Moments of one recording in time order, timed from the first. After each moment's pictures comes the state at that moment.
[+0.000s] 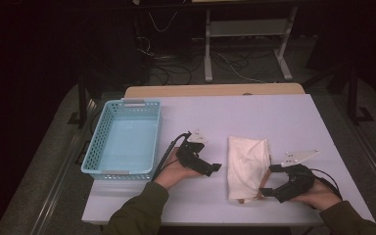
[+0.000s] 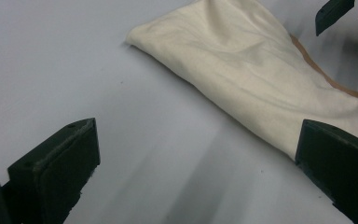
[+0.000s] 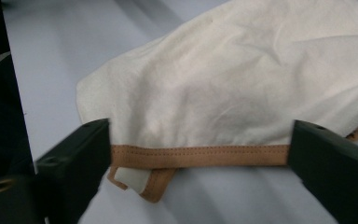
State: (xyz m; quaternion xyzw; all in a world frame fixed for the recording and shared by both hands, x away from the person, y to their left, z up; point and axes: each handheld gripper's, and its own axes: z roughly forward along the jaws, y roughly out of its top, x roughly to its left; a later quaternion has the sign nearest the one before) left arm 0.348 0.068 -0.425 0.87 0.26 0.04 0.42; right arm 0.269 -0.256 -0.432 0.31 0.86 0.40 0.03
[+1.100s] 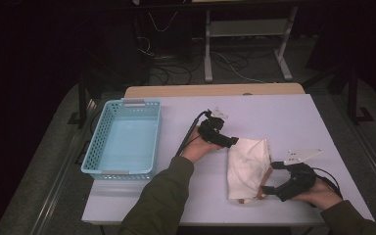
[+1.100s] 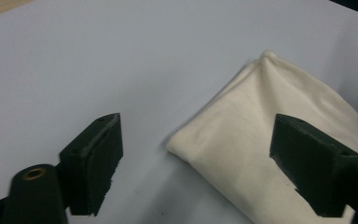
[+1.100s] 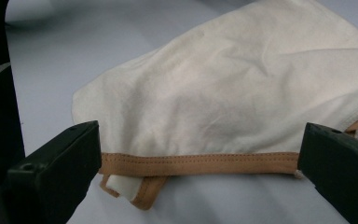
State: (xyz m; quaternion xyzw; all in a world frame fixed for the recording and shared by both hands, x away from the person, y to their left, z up) left arm 0.423 0.005 -0.423 0.86 0.28 0.06 0.42; right arm 0.272 -0.261 -0.431 0.31 0.85 0.42 0.04
